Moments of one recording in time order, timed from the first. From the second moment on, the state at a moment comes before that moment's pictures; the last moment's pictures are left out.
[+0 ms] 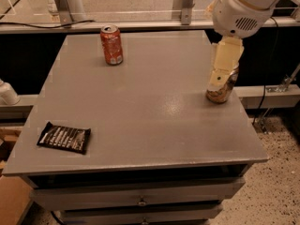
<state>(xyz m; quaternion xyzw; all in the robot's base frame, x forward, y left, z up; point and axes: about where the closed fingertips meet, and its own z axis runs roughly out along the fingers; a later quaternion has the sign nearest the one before) 0.527 -0.139 0.980 -0.67 0.71 -0.05 0.20</state>
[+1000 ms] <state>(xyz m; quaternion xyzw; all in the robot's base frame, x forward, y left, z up) 0.588 -0.085 0.991 -0.71 0.67 -0.06 0.21</state>
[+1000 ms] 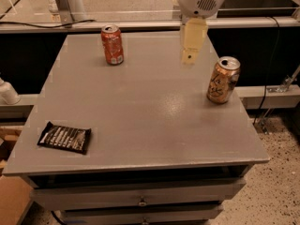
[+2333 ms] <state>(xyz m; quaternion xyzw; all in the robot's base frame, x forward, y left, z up) 0.671 0.024 0.964 -0.75 0.62 -0.07 0.22</state>
